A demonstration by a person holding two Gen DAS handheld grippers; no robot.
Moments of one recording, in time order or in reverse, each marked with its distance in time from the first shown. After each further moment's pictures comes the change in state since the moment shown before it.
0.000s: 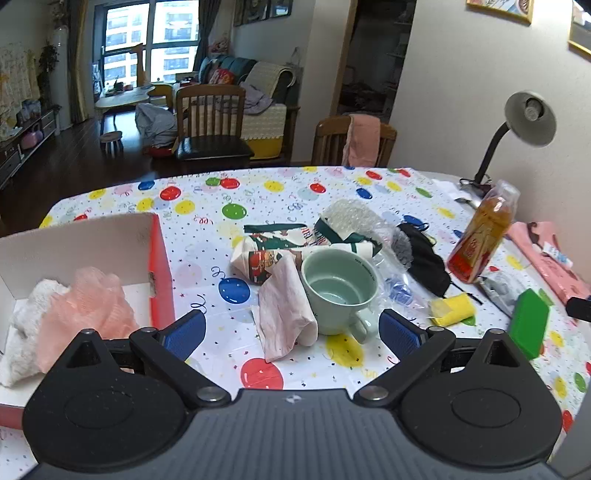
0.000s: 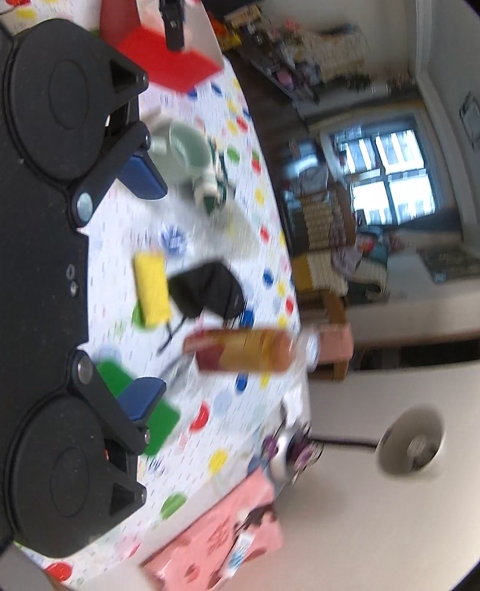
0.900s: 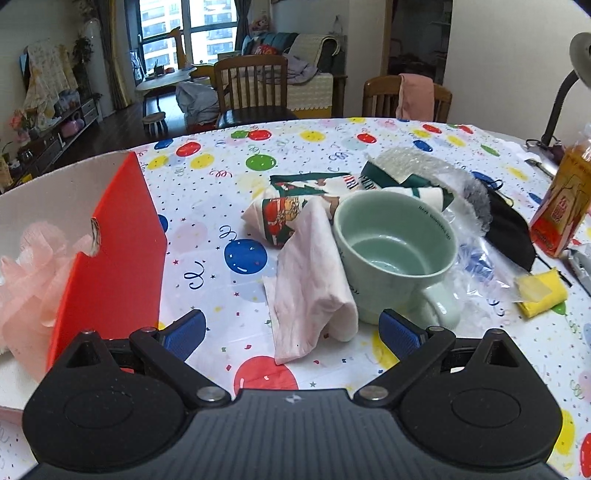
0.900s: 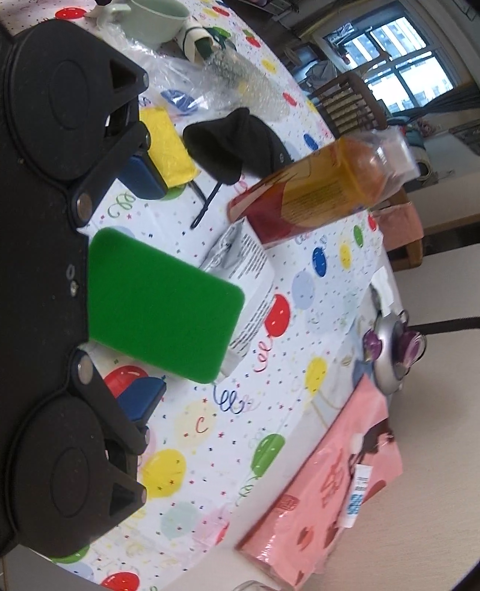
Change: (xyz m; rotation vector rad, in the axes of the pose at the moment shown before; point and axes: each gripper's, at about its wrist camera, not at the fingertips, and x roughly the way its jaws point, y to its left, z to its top) left arm 0.113 -0.021 -0.031 -0.004 0.078 0.205; right arm 0.096 -0.092 -0.018 0.276 0.209 -0.203
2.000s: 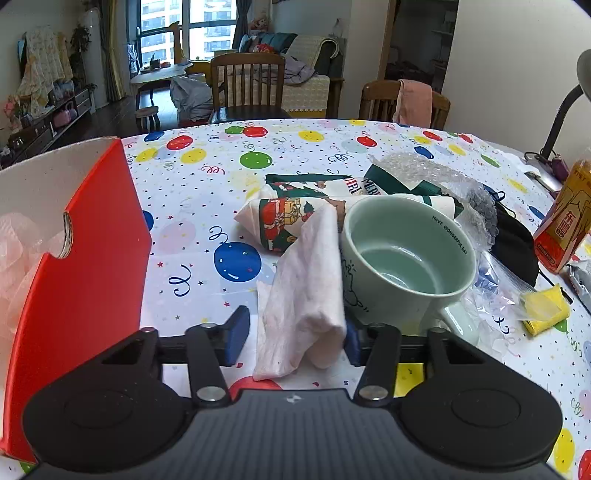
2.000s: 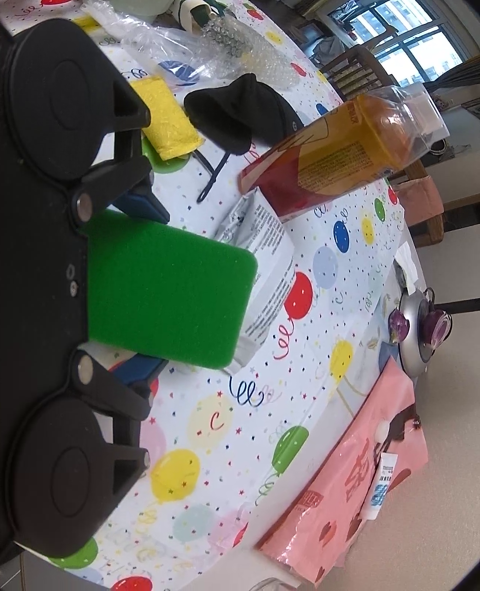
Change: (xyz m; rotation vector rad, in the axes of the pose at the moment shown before) left arm 0.026 0.010 0.003 -0.046 -0.007 -0.049; right arm 0.022 -0.003 0.004 0.033 0.060 -0.064
